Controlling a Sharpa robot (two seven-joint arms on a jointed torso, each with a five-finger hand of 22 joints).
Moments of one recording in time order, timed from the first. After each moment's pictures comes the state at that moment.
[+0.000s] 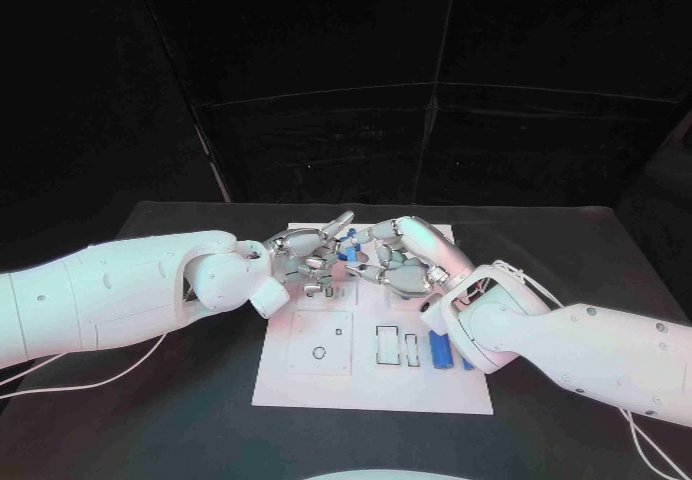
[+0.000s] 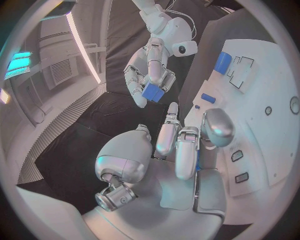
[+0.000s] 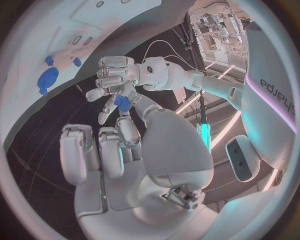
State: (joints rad) left arm 1.29 -0.88 -0.18 1.50 0.01 0.14 0.04; left_hand 0.84 0.30 -0.26 0.30 0.04 1.06 0.12 0.13 0.08 1.38 0.04 1.36 1.24 1.47 -0.02 1.57 1.31 0.12 1.35 0.08 1.22 1.03; right arm 1.19 -0.64 -0.12 1.63 -1.14 -0.69 0.24; right_hand 1.32 -0.03 0.32 -0.06 0.25 1.01 0.15 0.13 0.07 1.33 0.05 1.27 1.20 1.47 -0.01 1.57 1.31 0.03 1.47 0.10 1.53 1.31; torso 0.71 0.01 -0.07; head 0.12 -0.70
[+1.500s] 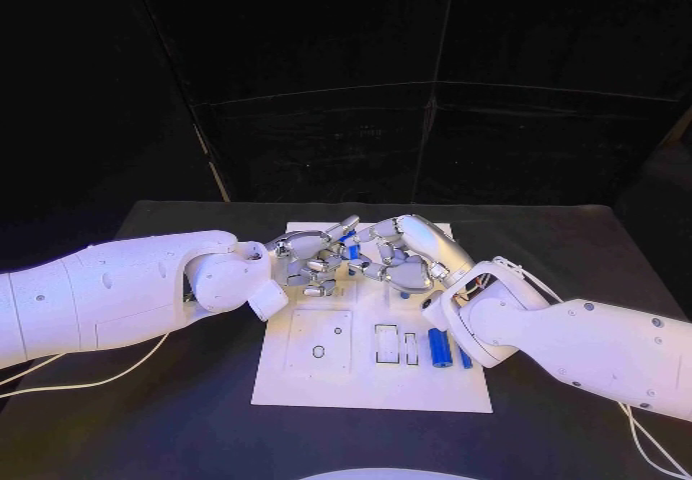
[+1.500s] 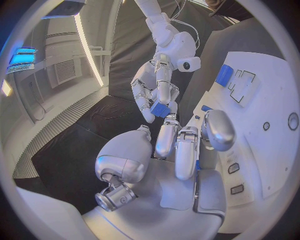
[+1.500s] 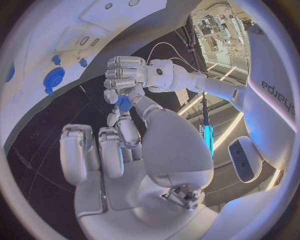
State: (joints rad) left arm 1.28 -0.88 -0.18 1.51 0.02 0.21 0.04; left_hand 0.83 0.30 -0.18 0.29 0.04 1.09 0.11 0.14 0.10 1.39 0.03 1.37 1.25 1.47 -0.03 1.57 1.31 0.11 1.35 0.08 1.25 1.07; right arm 1.19 -0.63 -0.12 1.61 -1.14 -0.67 0.23; right_hand 1.32 -0.03 0.32 -0.06 0.25 1.02 0.15 0.13 0.07 1.34 0.06 1.28 1.20 1.47 -0.01 1.57 1.31 0.03 1.47 0.10 1.53 1.31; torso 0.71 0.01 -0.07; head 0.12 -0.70
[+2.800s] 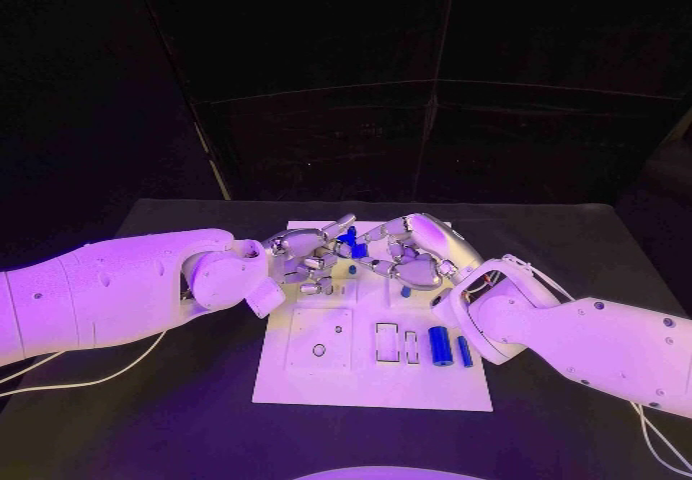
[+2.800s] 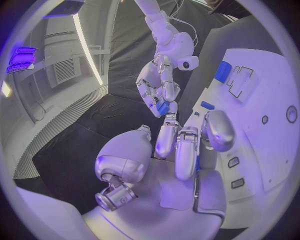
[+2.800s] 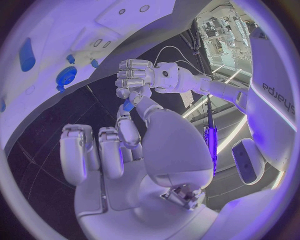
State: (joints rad) left arm 1.28 -0.89 -0.18 1.50 0.02 0.21 0.04; left_hand 0.84 0.29 -0.15 0.29 0.04 1.09 0.11 0.14 0.11 1.39 0.03 1.37 1.26 1.47 -0.03 1.57 1.31 0.11 1.35 0.07 1.25 1.08; right arm 1.19 -0.66 -0.12 1.60 -1.17 -0.66 0.19; right_hand 1.32 -0.03 0.32 -0.07 0.25 1.02 0.14 0.13 0.07 1.34 0.06 1.28 1.20 1.47 -0.01 1.57 1.31 0.03 1.47 0.10 1.53 1.31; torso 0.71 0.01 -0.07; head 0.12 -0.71
